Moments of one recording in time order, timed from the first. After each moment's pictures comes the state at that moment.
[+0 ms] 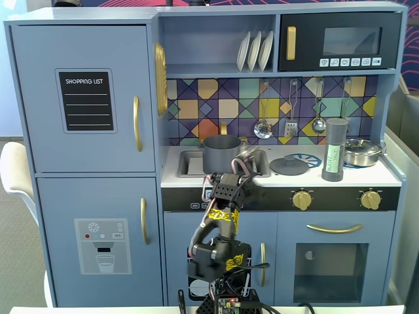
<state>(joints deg) 35.4 165.0 133.9 68.4 -85.6</state>
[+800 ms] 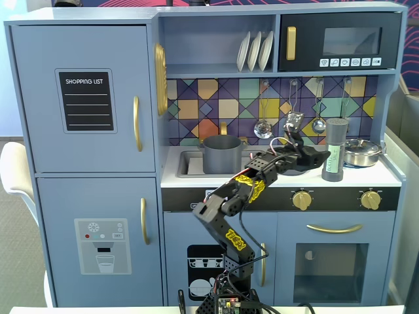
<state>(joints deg) 53.5 125.8 112.9 17.7 -86.1</state>
